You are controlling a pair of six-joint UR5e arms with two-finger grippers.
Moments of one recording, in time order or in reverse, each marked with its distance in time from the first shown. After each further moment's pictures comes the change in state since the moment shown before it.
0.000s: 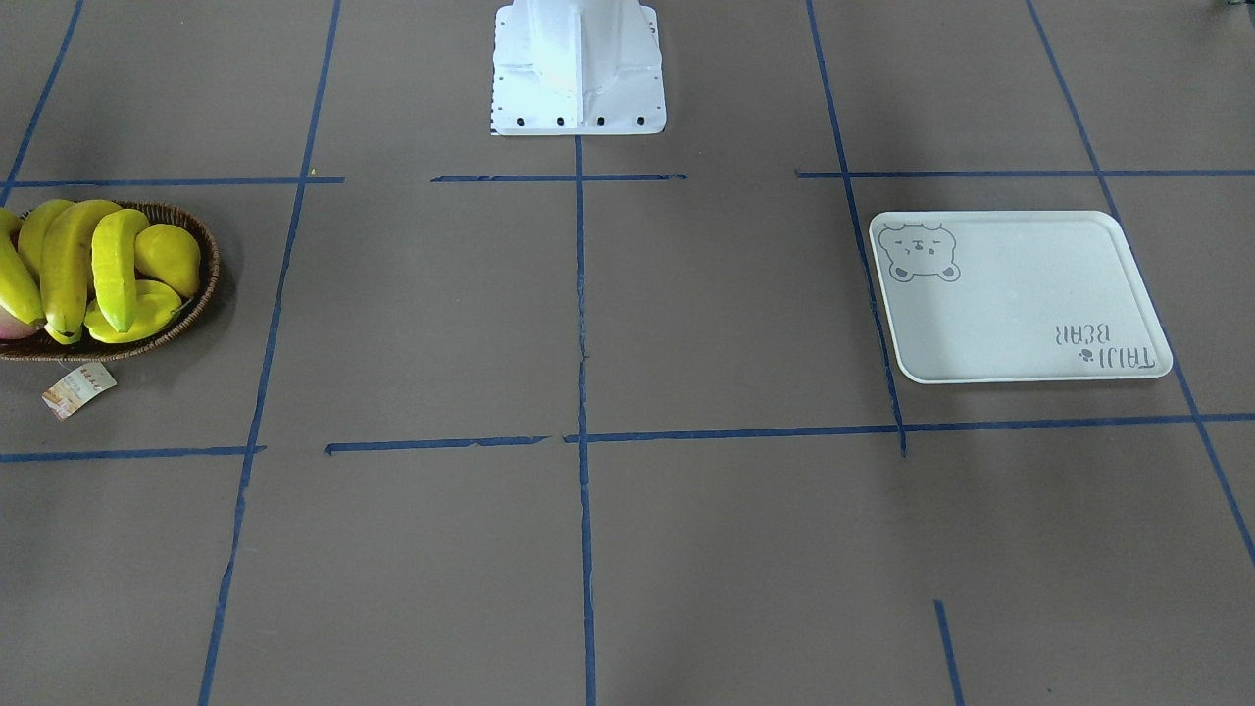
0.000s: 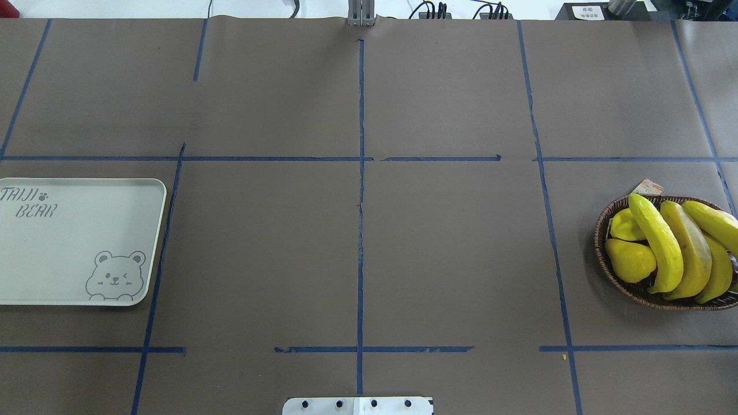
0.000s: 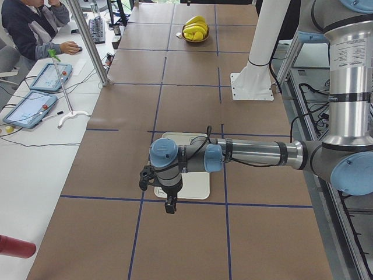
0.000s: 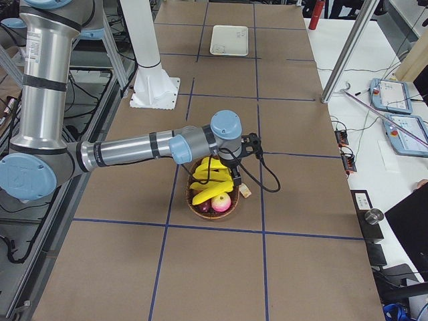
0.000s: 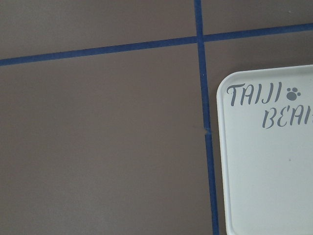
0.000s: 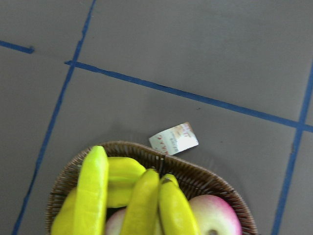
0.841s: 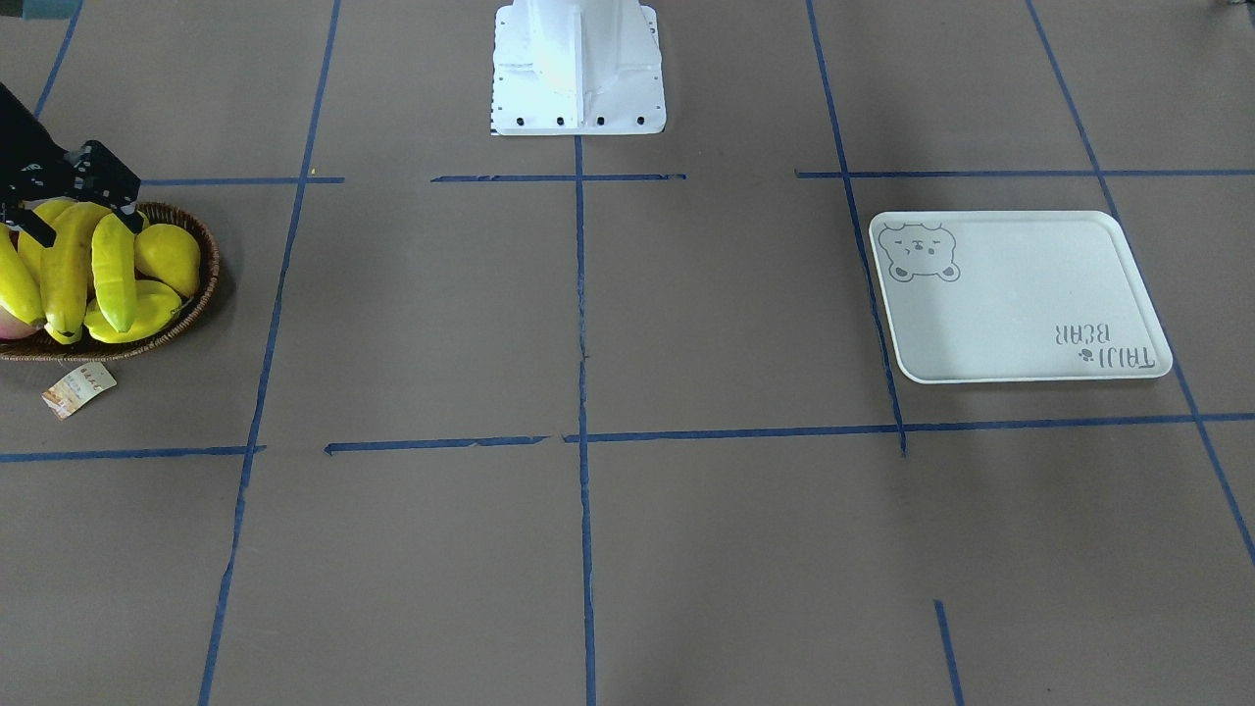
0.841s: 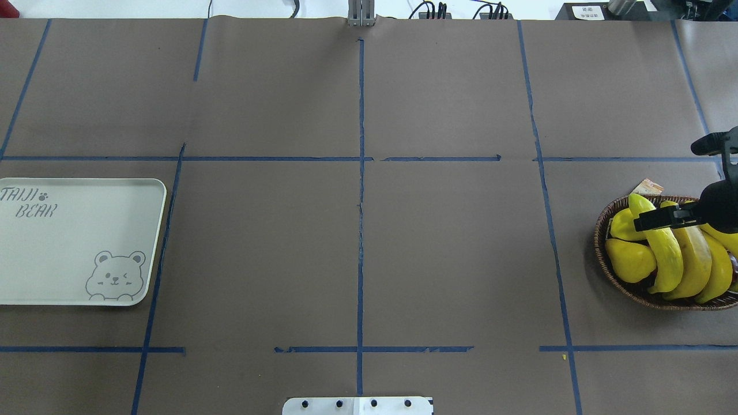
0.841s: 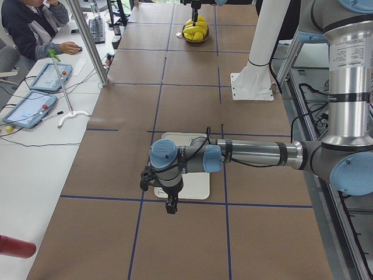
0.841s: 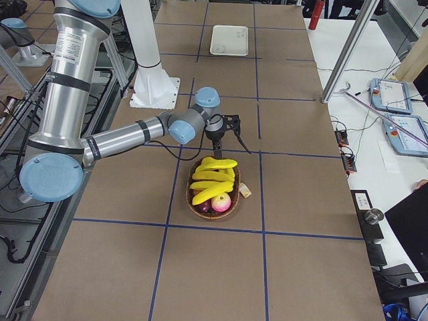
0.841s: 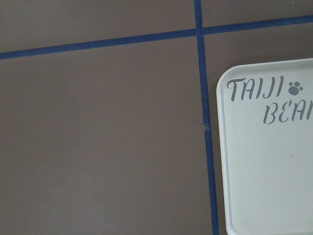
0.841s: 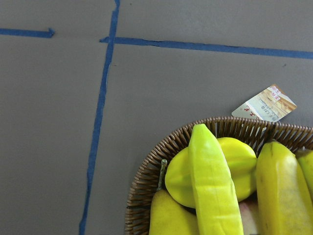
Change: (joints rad) left arm 0.014 0.001 0.005 0.001 0.000 0.000; right arm -0.463 -0.094 0.119 0.245 -0.363 0.636
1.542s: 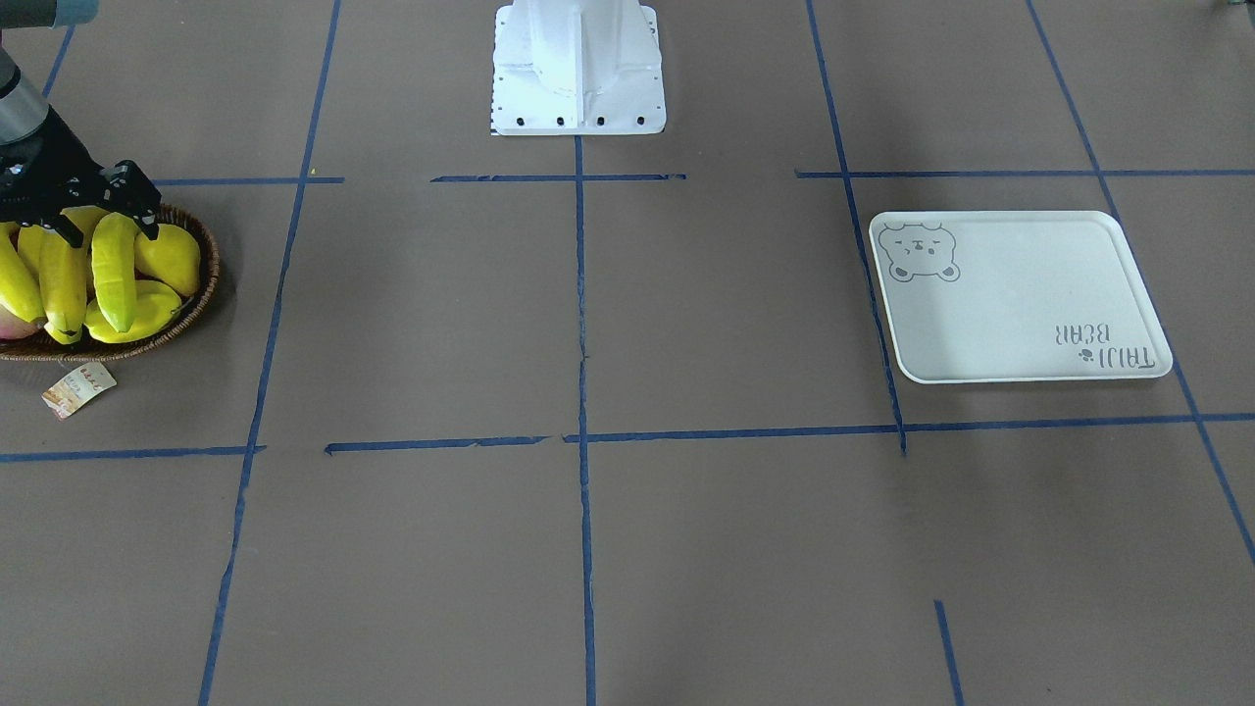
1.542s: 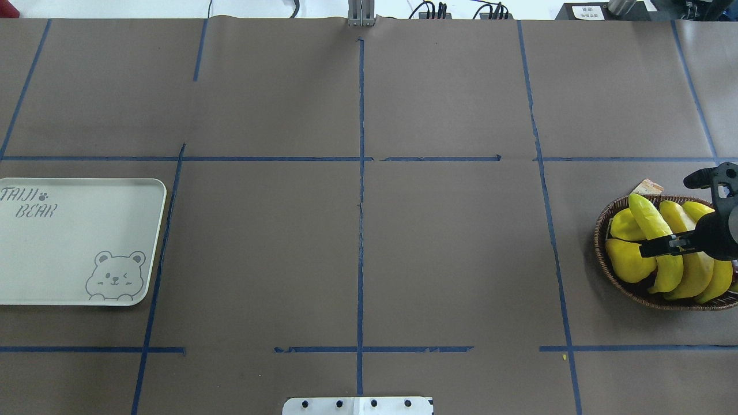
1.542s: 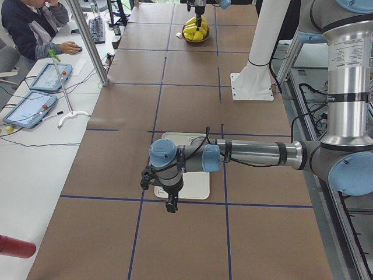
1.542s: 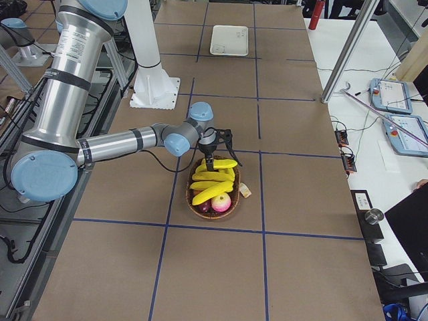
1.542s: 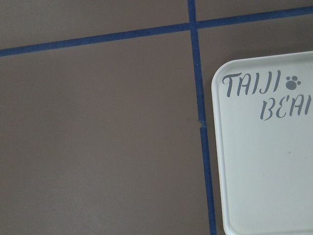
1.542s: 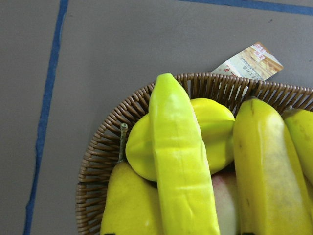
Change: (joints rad) left arm 0.021 0.000 0.001 -0.001 0.001 0.000; right arm -0.073 -0.045 -0.067 0.050 -0.049 0.014
